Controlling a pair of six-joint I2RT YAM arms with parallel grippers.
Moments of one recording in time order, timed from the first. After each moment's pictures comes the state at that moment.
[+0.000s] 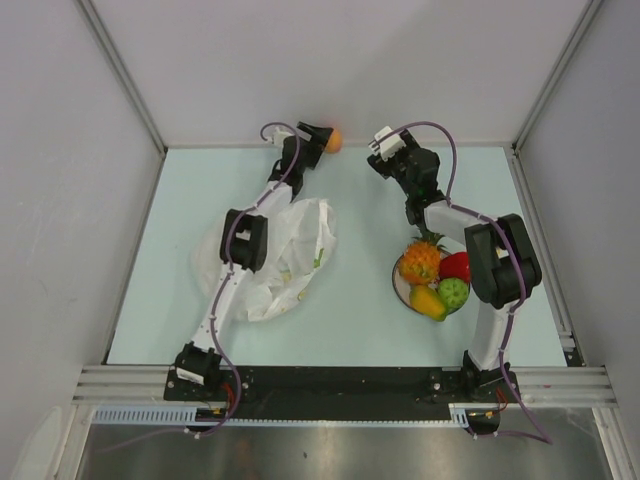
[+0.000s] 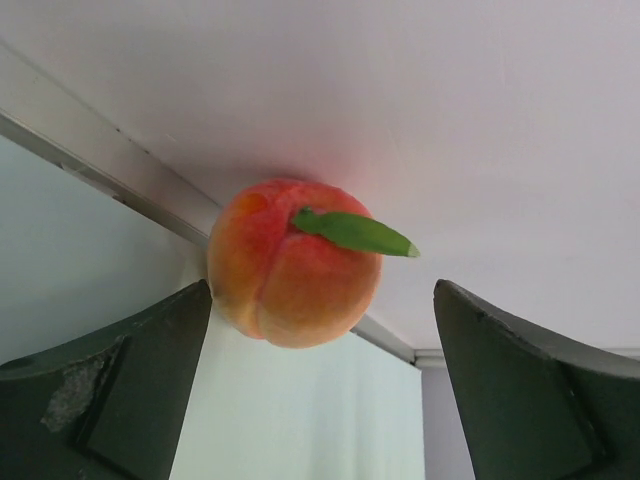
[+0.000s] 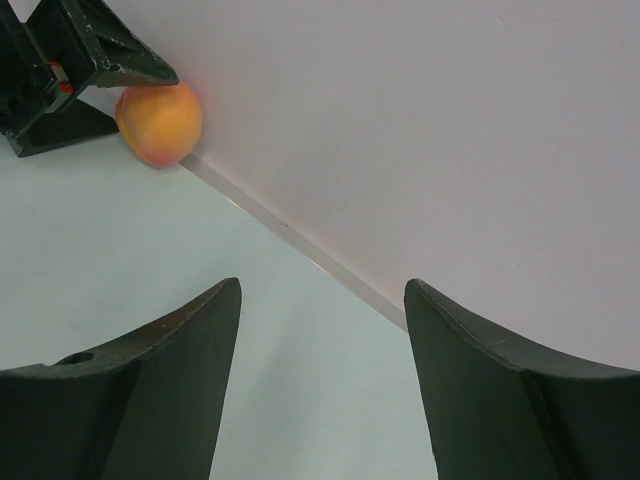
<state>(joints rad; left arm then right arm) -0.31 2.94 2.54 0.28 -0.01 -1.22 0.33 1.91 1.24 0.67 -0.02 -0.57</state>
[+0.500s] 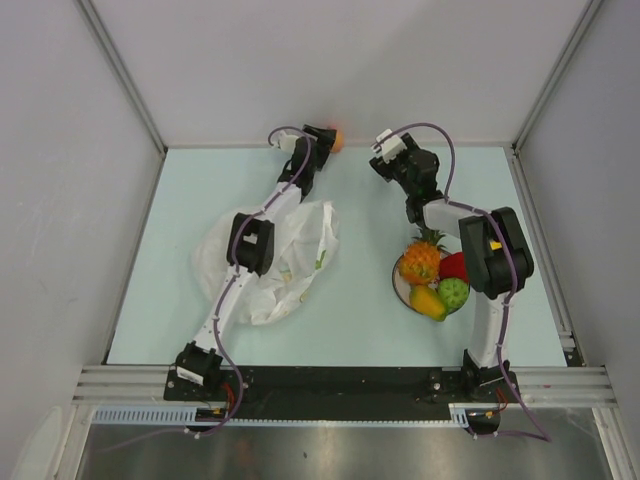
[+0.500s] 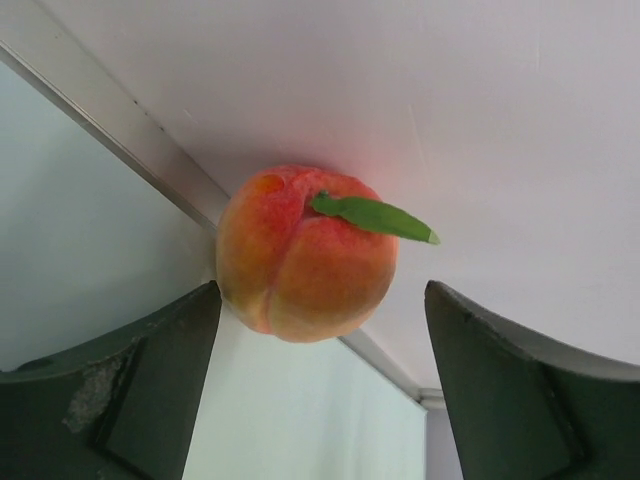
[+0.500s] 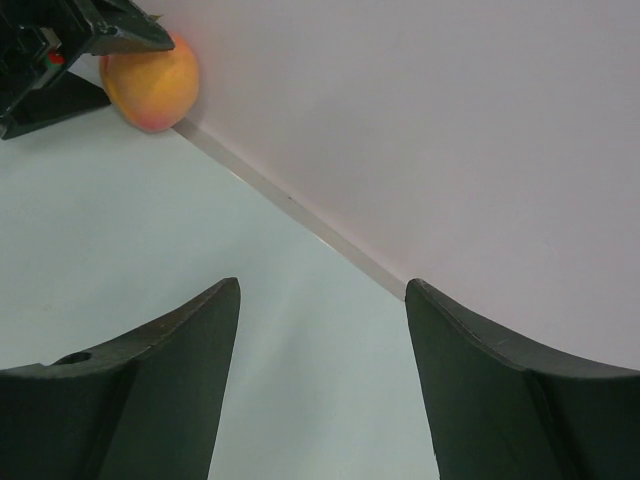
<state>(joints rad) -0.37 2.99 2.65 0.16 -0.20 -1.28 0.30 2.00 1.27 0.67 -0.04 -0.57</state>
